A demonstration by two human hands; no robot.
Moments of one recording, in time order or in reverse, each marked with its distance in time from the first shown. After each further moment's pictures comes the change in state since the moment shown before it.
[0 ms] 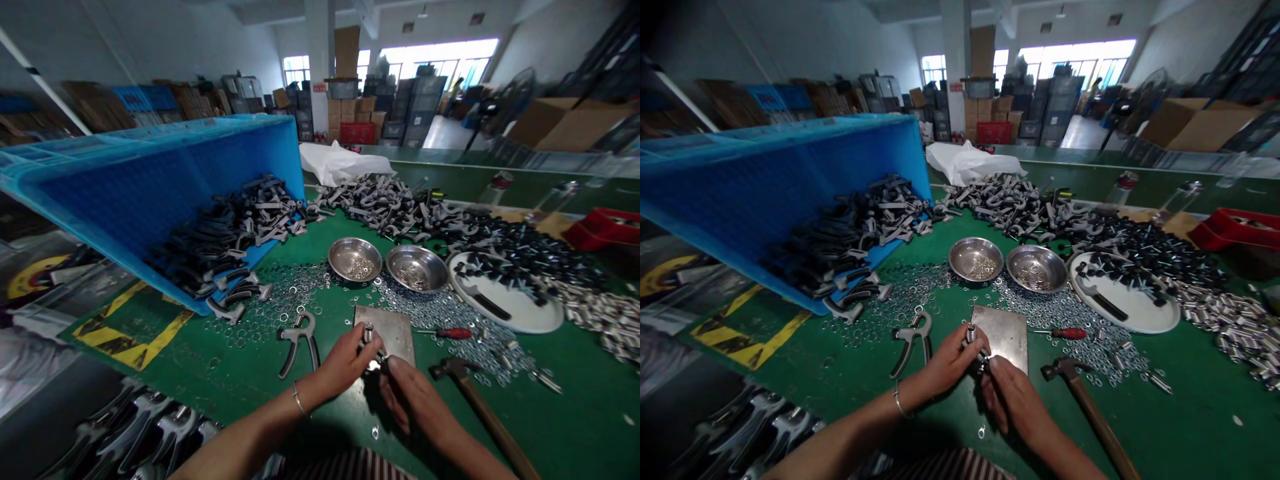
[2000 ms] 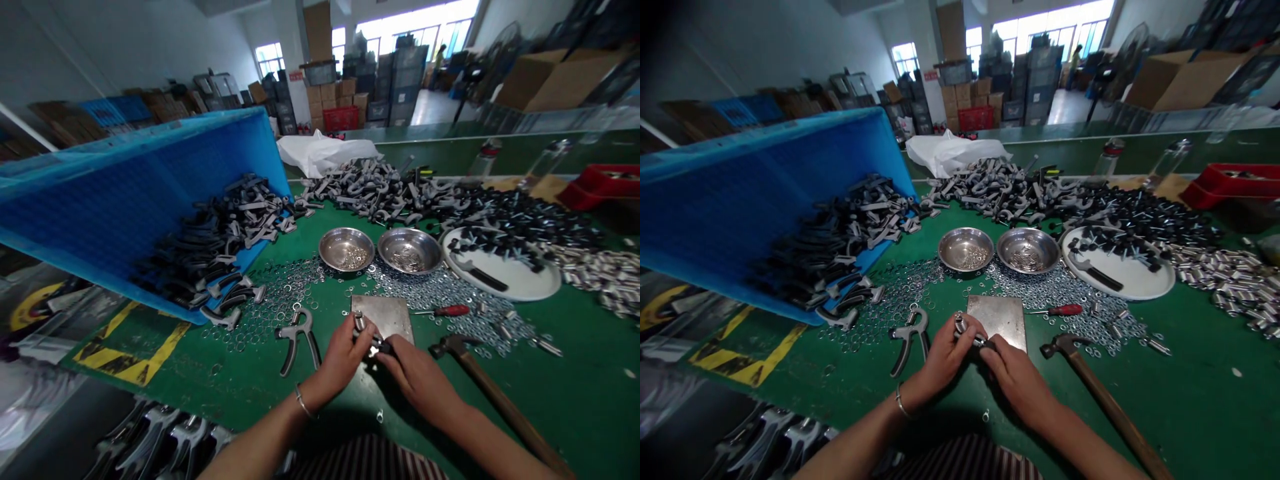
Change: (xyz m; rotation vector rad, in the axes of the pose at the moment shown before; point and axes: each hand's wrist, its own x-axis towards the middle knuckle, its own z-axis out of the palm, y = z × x) left_hand -0.001 -0.003 0.011 -0.002 0.112 -0.056; right_hand 0.003 -0.006 -0.006 -0.254 0.206 -0.150
